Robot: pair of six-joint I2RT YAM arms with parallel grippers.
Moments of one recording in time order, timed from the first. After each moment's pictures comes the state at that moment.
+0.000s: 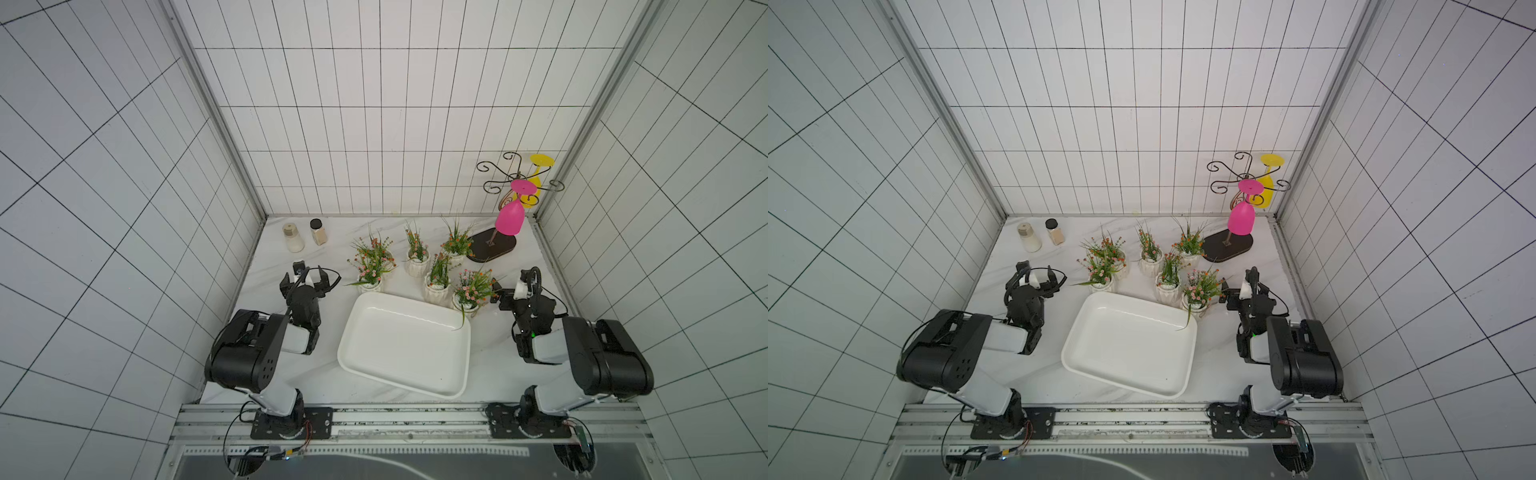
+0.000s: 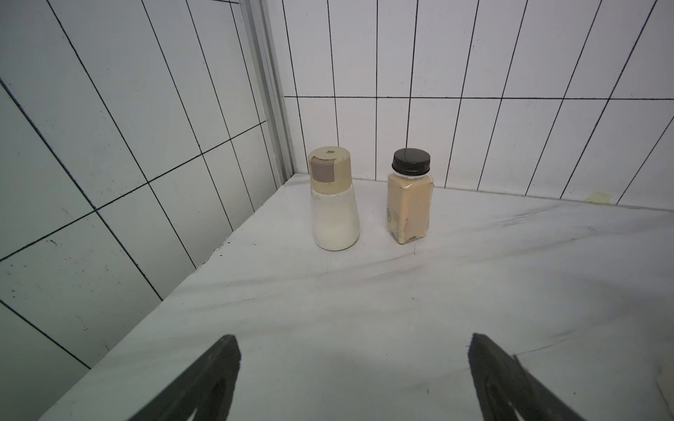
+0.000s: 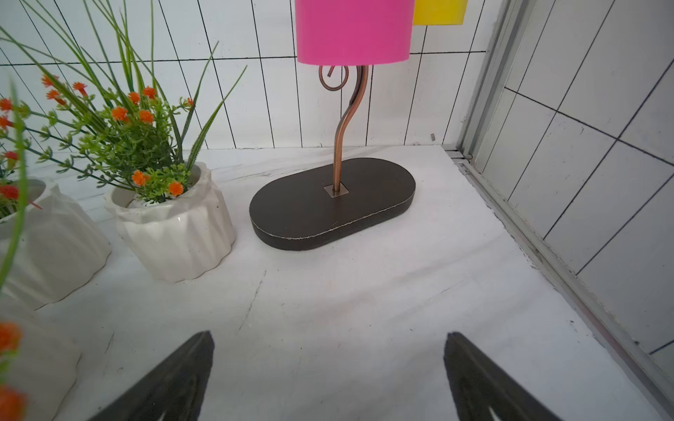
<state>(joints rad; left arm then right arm) -0.14 1.60 0.33 1.13 -0.44 -0.03 -0.07 1.55 0.21 1.16 -0.07 -0.01</state>
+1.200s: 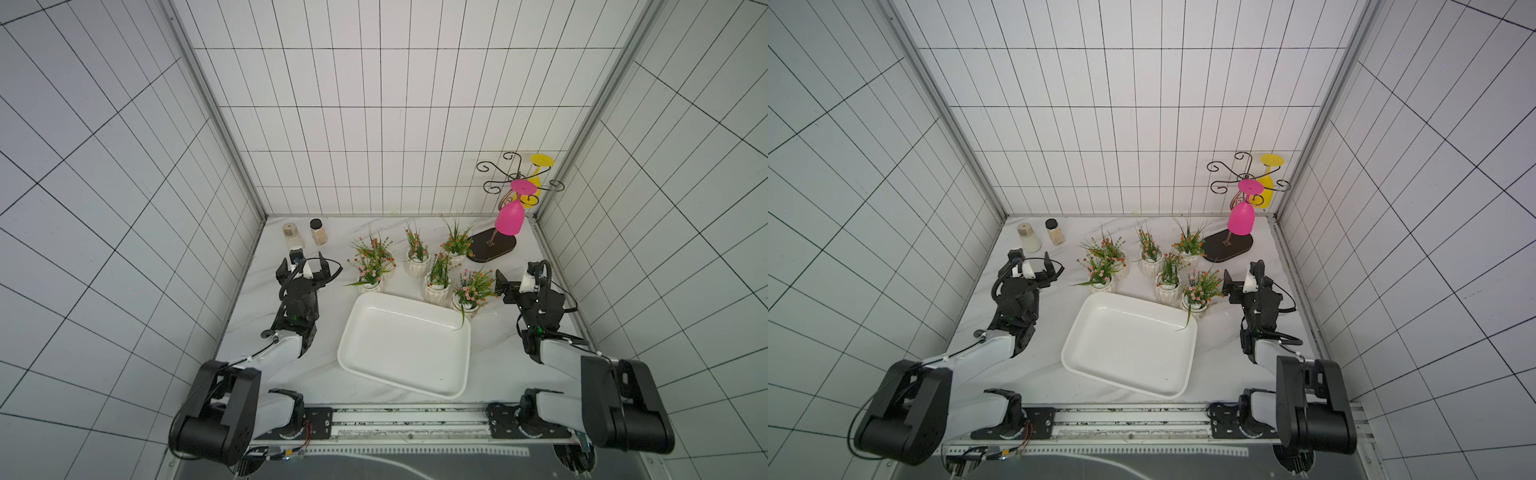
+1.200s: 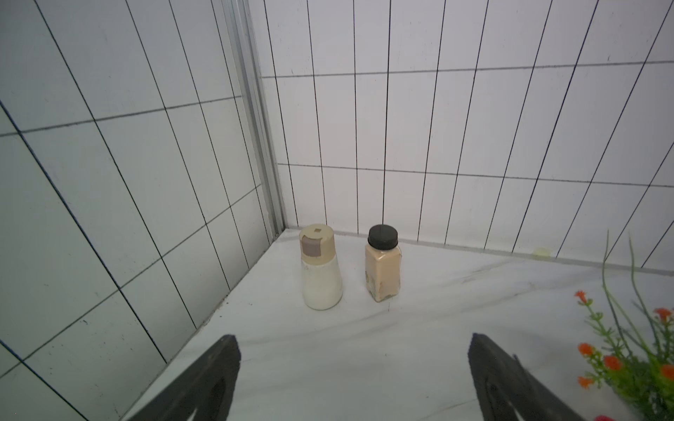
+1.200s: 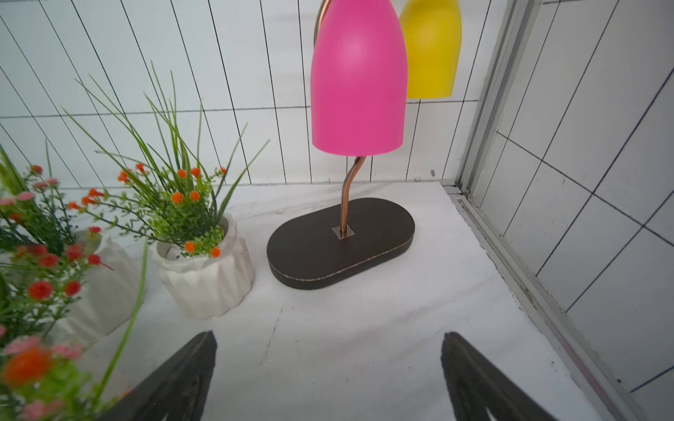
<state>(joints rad) -0.20 1.16 0.46 0.68 -0.44 -0.02 -0.07 1.19 0.28 0.80 -0.11 0.03</state>
